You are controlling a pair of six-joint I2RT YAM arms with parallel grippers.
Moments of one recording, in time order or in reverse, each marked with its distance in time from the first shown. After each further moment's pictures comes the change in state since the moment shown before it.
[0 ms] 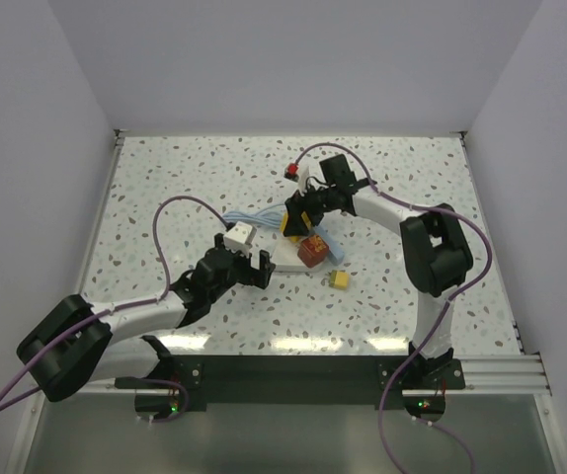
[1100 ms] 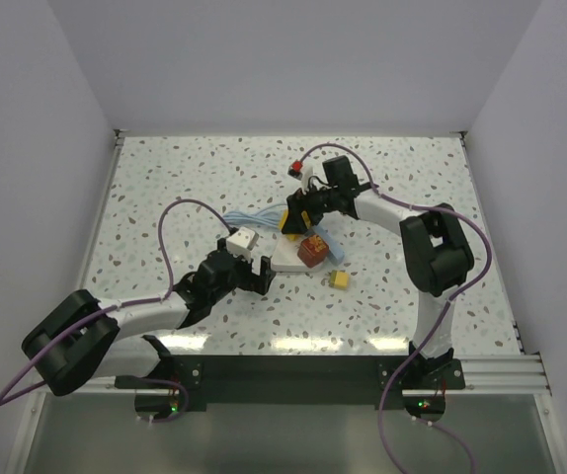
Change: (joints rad) left arm 0.000 0.037 -0.030 0.015 0.048 -0.001; right arm -0.012 0.000 -0.053 0.125 -0.029 0.128
